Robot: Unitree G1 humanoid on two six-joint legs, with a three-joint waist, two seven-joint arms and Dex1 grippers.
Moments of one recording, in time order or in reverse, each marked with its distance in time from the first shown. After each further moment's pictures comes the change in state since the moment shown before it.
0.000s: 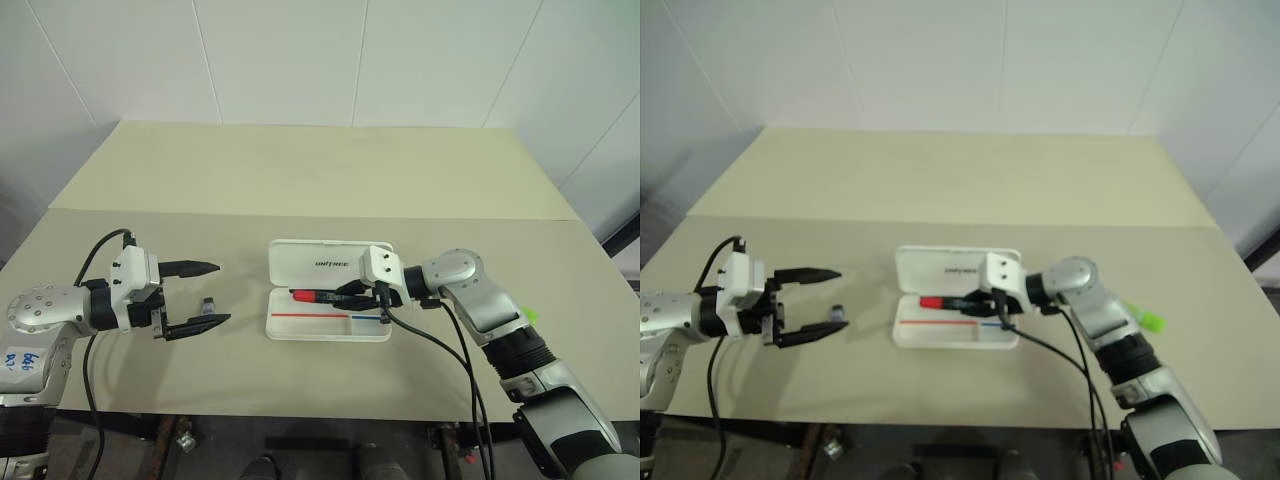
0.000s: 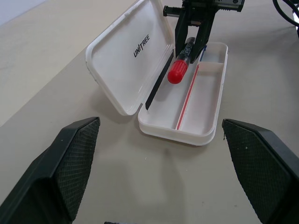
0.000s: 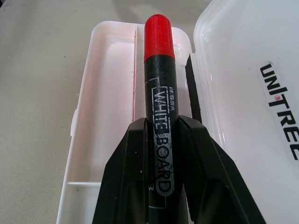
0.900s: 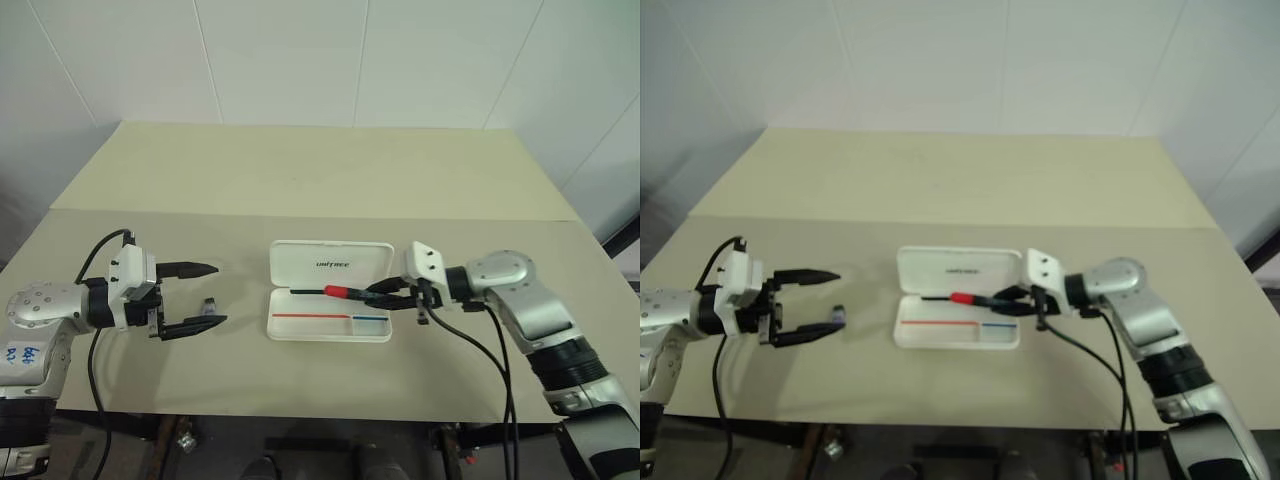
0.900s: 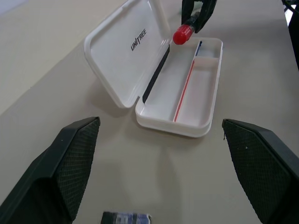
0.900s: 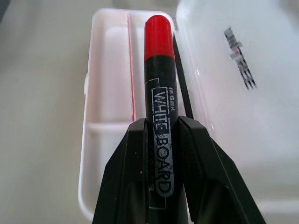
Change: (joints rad) left arm -0.024 0.012 -0.001 0.067 0.005 -0.012 -0.049; right arm 0.068 -0.130 -0.062 -0.089 0.093 0.042 0.027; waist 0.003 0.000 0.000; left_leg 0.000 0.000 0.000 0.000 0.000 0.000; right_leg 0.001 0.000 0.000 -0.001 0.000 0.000
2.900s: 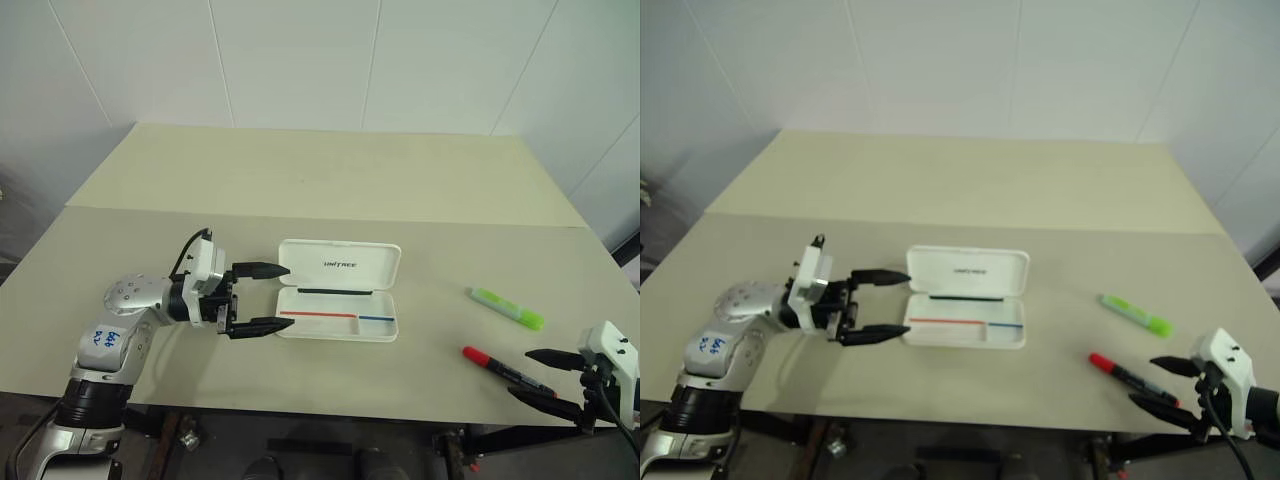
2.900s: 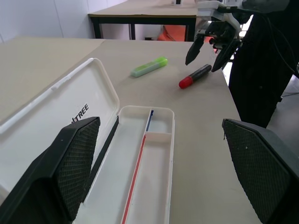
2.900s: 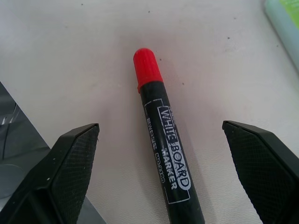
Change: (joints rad) left arm -0.157 -0.221 -0.198 -0.105 -0.053 0.138 0.015; right arm 0.979 -0.306 -0.735 -0.217 0.274 0.150 -0.077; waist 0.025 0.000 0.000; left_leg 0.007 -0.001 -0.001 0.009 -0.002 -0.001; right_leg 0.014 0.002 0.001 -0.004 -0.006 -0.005
